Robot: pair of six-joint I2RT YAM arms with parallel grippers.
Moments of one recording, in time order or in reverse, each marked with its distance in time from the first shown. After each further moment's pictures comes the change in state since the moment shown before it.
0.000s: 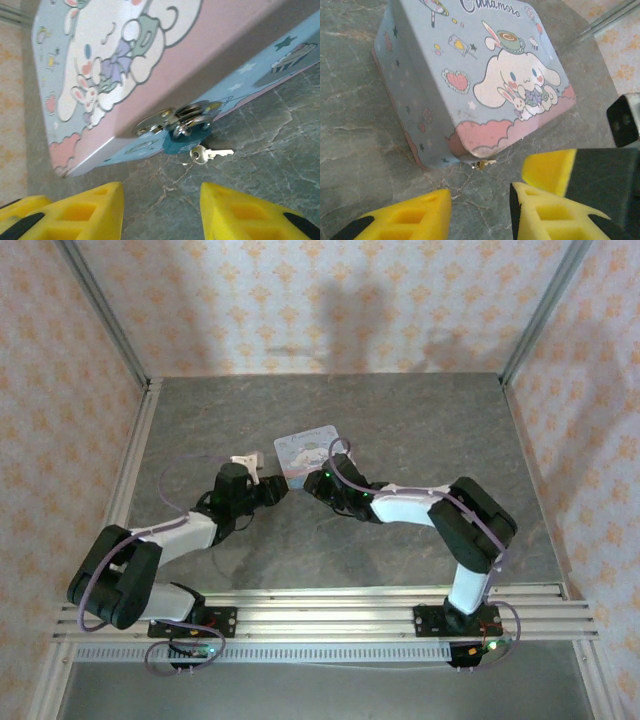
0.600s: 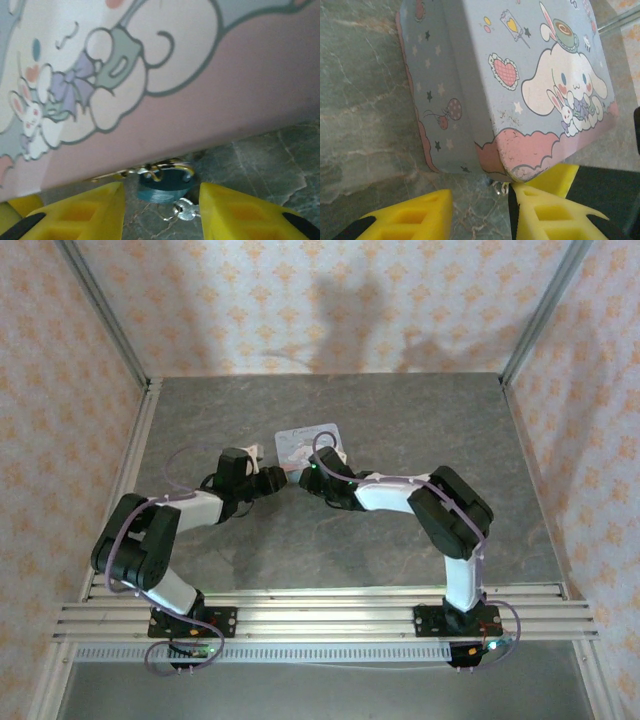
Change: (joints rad) left arm 0.096 0.221 0.141 -0.039 0.116 -0.008; right arm -0.005 0.153 0.186 -0.133 0.066 -0.117
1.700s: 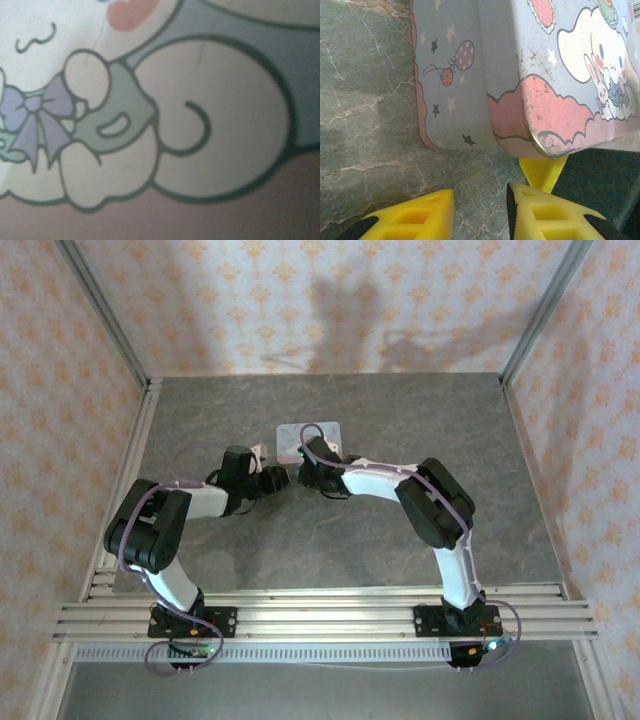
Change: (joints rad) left arm 0.011 0.107 0.045 0.011 0.036 -0.004; right arm -0.012 0.122 0.228 -0.246 0.042 -0.128
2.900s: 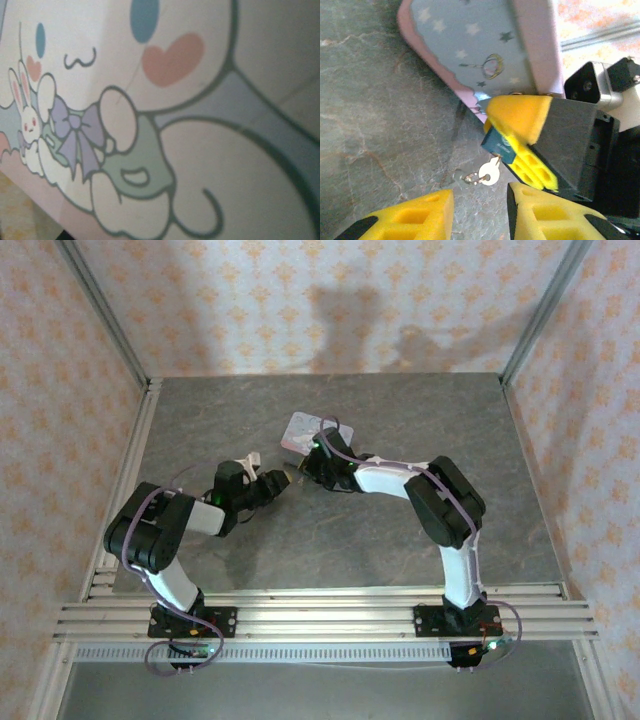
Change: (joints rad) left arm 0.000 0.000 -0.202 0.446 0.111 -0.358; right arm -0.071 -0.045 -0.086 0.236 -0.250 0.267
